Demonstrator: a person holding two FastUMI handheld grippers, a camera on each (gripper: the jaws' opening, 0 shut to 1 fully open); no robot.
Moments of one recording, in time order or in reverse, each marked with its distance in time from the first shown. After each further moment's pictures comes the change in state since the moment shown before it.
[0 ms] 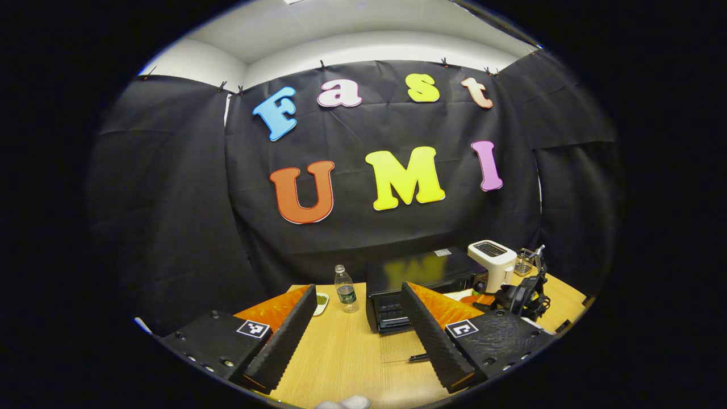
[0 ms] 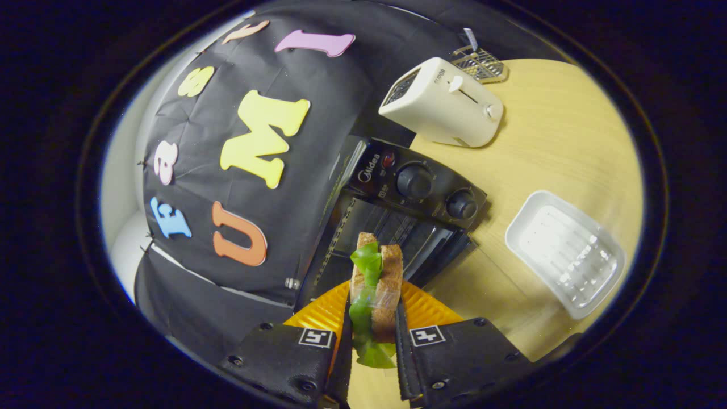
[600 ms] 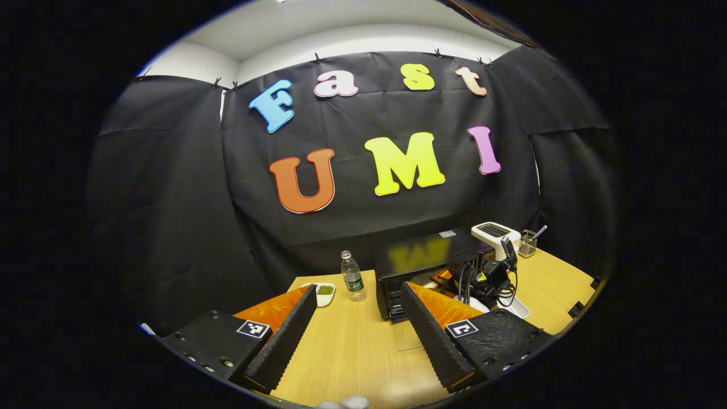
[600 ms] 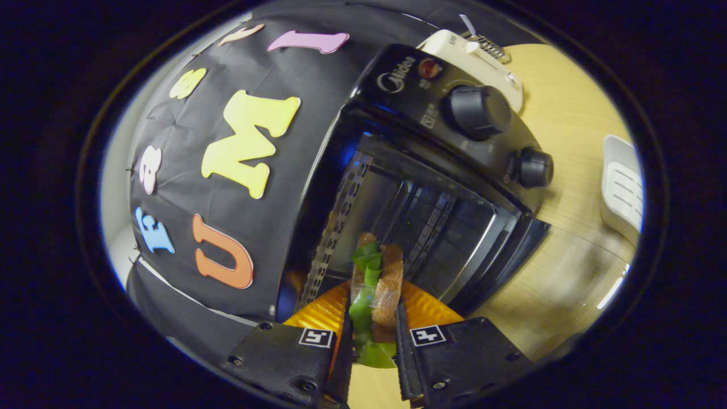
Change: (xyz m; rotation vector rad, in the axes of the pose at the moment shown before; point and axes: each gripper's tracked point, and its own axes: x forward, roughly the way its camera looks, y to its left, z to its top) left arm -0.007 0.022 -0.026 0.027 0.054 -0.001; right arm 0.110 0.020 -0.014 -0.026 -0.099 -0.041
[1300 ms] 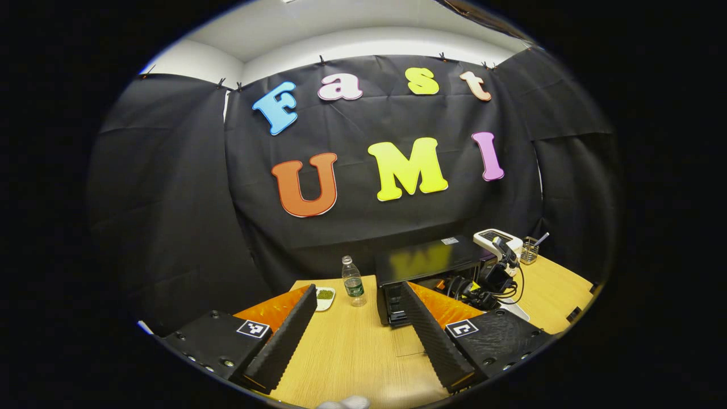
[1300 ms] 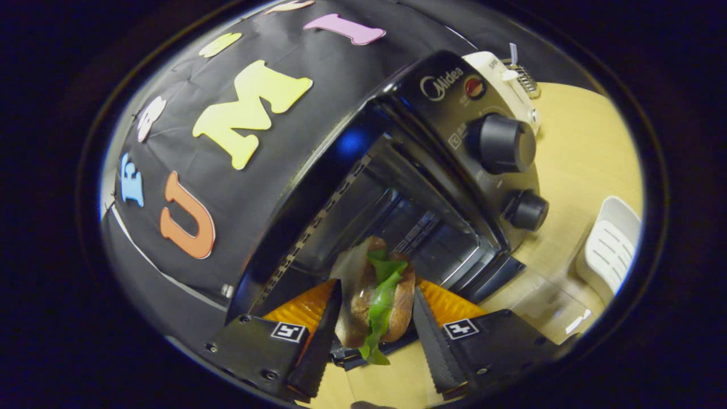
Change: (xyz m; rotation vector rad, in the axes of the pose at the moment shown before) left arm 0.006 0.001 0.012 -0.013 -0.038 0.000; right arm -0.005 -0.032 0.008 -0.242 -0.004 -0.146
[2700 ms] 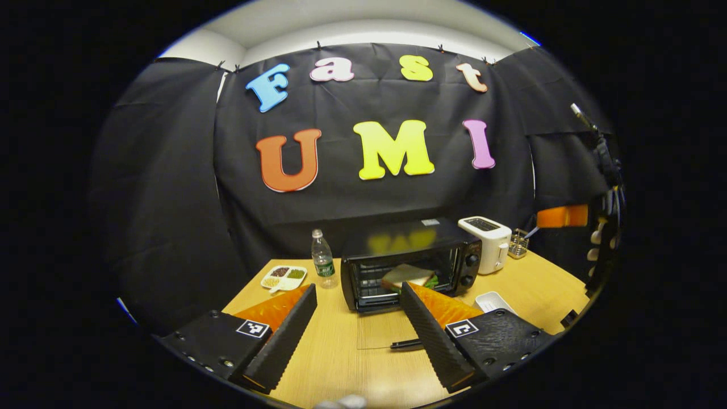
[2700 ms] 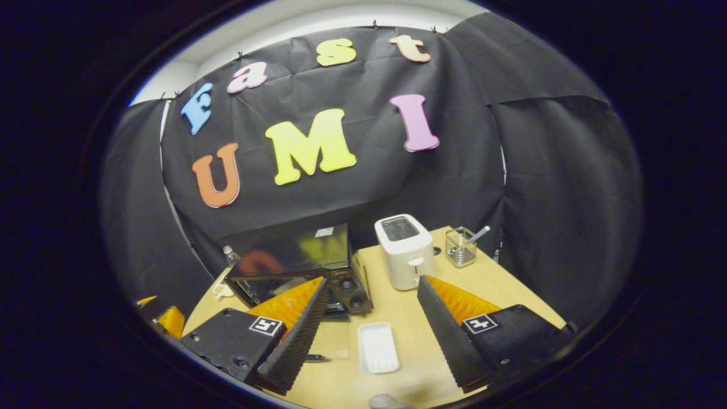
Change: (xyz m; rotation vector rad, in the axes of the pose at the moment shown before) left arm 0.036 -0.078 -0.091 -0.066 0.093 -0.051; right arm -0.306 -0.051 0.188 -0.647 -0.210 -0.107
